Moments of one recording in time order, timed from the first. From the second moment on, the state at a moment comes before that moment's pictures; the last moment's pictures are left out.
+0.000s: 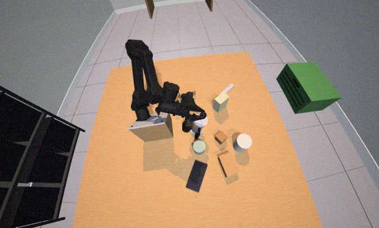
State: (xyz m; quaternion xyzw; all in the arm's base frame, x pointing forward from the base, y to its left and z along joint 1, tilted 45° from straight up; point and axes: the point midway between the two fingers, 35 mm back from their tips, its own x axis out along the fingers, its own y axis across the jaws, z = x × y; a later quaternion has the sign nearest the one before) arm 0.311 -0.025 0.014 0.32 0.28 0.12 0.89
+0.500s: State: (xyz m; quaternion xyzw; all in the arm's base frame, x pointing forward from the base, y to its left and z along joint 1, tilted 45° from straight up) arm 0.314 -0.016 0.001 0.33 0.30 0.12 0.89
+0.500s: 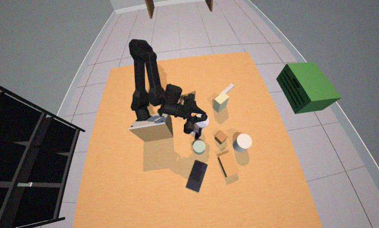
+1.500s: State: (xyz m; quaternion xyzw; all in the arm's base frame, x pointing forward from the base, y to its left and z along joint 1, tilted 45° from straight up) arm 0.317 -0.012 -0.007 0.34 0.31 0.13 0.88
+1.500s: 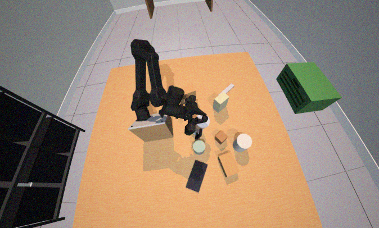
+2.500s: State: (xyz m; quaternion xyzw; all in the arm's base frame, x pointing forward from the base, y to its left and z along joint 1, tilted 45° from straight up) arm 0.319 -0.011 -0.008 0.34 0.31 0.13 0.88
